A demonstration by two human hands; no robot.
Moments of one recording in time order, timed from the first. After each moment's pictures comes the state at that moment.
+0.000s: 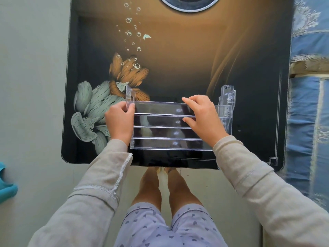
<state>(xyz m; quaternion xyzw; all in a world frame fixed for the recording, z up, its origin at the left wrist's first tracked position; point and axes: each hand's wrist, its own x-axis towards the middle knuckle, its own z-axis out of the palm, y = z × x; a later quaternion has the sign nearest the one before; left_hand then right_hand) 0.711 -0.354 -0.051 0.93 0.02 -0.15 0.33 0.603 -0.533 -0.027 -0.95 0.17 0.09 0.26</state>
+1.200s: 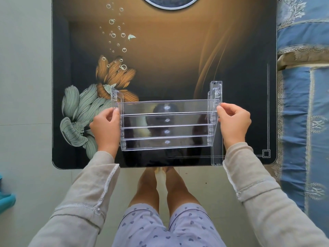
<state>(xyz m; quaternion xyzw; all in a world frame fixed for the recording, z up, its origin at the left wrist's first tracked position) 0.696 -0.349 -0.045 0.91 0.04 -0.13 0.38 0.555 -0.572 -0.022 -0.70 0.59 -0.10 0.40</state>
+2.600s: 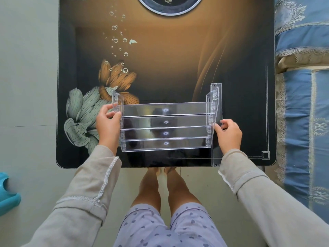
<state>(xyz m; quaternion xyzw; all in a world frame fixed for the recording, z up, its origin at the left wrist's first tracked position) 0.700 -0.357 -0.039 0.83 0.15 -0.25 0.48 0.507 -0.584 -0.078 -0.74 0.59 0.04 0.34</state>
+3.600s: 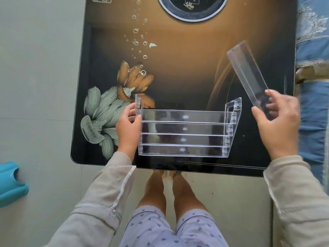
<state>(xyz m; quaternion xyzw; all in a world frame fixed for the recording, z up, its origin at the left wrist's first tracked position) 0.692 -0.352 -0.035 0.85 0.08 -0.23 0.47 0.544 -0.611 0.017 -0.85 0.42 -0.12 0.29</state>
